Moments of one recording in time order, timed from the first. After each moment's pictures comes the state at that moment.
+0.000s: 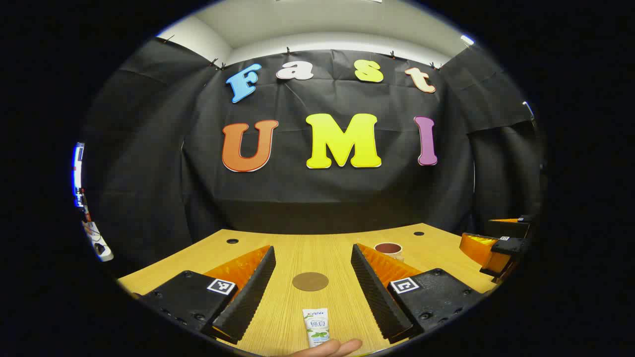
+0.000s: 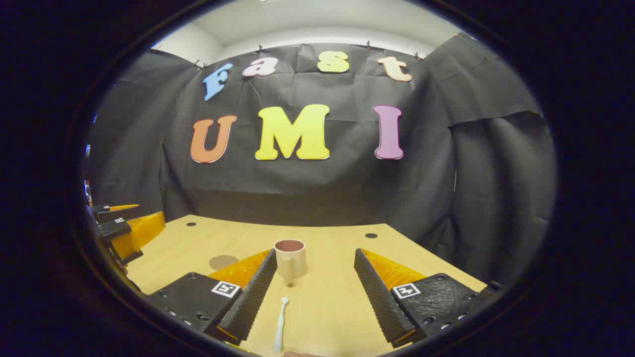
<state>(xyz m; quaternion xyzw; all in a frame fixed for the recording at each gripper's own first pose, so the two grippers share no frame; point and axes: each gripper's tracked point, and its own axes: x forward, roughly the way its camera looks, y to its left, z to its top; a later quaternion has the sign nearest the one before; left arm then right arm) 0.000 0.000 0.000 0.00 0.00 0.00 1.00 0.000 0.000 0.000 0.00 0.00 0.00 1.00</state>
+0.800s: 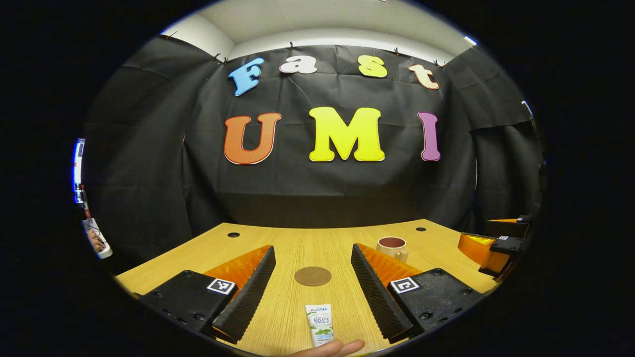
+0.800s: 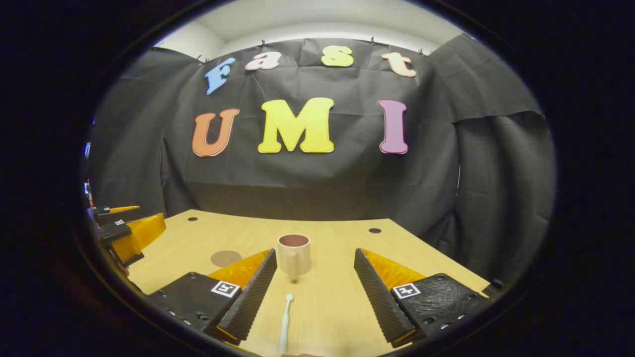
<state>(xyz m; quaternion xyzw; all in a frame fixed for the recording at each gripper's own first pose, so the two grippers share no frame) 0.001 0.008 -0.013 0.00 0.01 0.01 1.00 0.009 0.006 -0.013 0.01 0.02 0.00 1.00</state>
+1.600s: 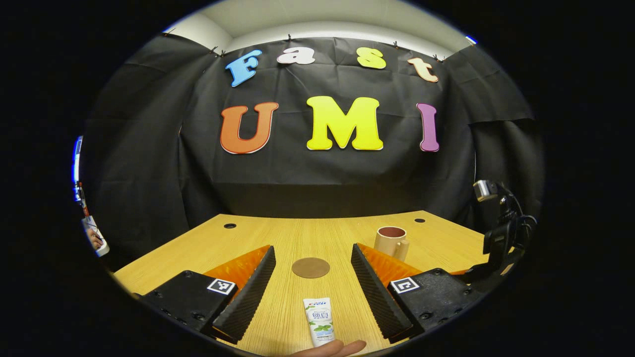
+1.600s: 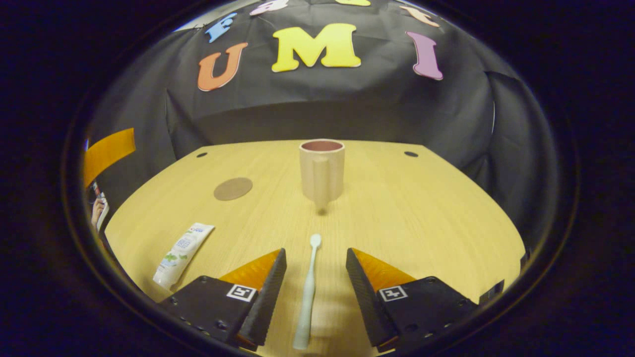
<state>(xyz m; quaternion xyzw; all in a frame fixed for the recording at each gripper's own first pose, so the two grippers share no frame) 0.008 0.009 -0.042 -0.01 0.05 0.00 1.00 0.051 0.058 -0.174 0.01 0.27 0.06 0.96</state>
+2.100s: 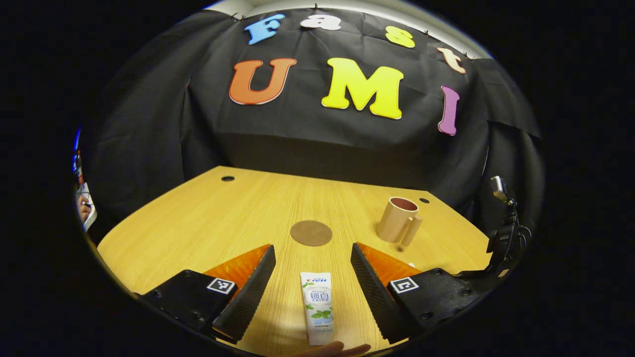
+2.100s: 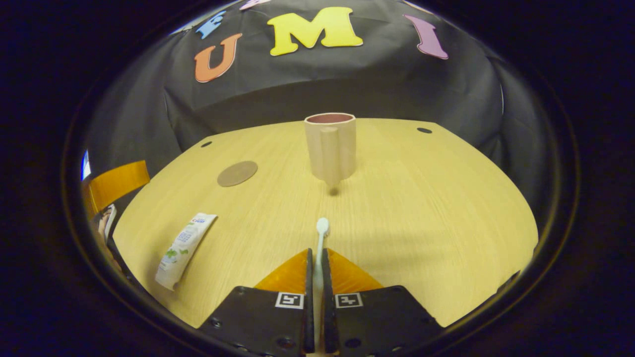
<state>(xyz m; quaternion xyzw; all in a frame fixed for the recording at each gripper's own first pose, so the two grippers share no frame) 0.014 0.012 -0.114 -0.09 0.19 0.00 0.98 0.056 0.066 -0.192 0.02 0.30 0.08 0.95</state>
